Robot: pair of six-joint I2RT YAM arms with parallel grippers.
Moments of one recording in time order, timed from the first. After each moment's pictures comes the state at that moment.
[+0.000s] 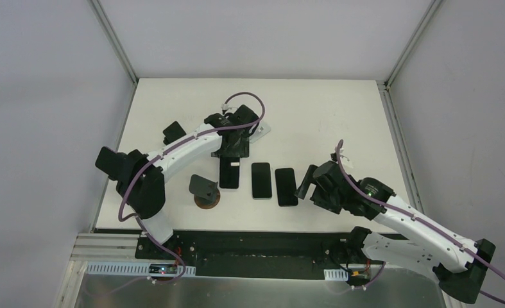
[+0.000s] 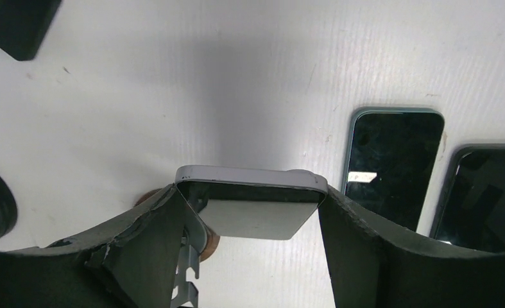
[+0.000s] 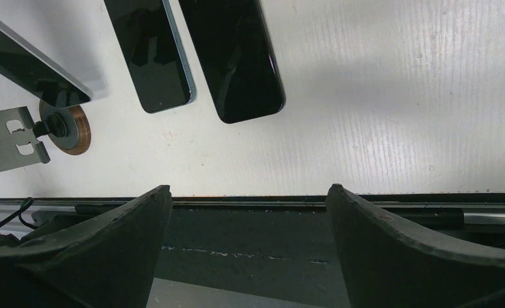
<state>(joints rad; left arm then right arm) -0.72 1.70 1.45 -0.94 -0.42 -0.65 0.93 0.83 0.81 -1.00 0.28 1.16</state>
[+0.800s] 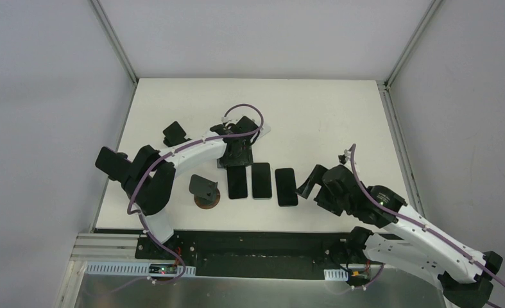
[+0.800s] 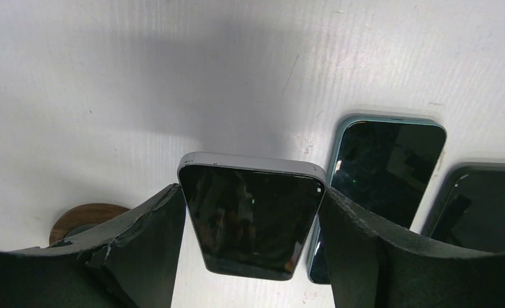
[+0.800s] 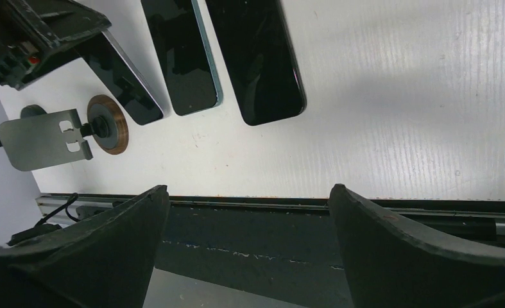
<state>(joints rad) -0.72 1.74 1.27 -0.73 -0.31 -0.79 0.93 0.72 0.77 -0.96 0.28 1.20</state>
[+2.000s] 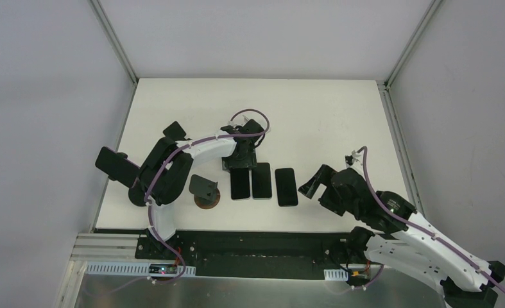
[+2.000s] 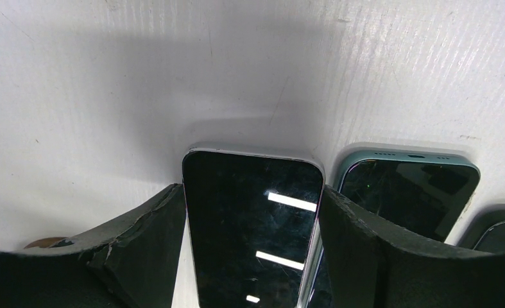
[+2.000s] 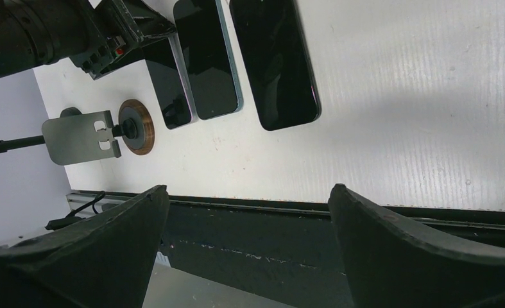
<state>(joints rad) -0.72 1.89 1.30 -0.70 -0.29 -0.80 0.92 0.62 0.75 -0.94 0.29 1.20</state>
